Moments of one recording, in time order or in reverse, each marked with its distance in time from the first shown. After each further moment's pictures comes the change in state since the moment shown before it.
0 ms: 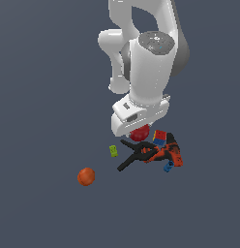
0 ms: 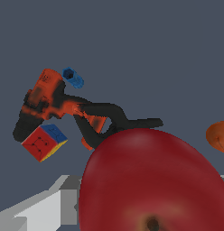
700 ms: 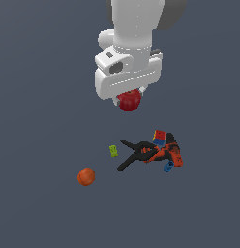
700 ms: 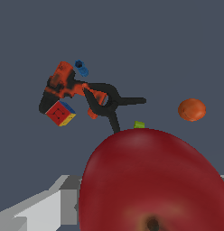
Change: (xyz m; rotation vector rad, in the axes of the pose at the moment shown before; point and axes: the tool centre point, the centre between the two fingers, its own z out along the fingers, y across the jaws) arm -0.067 0.009 -0.104 0.001 0.003 0.000
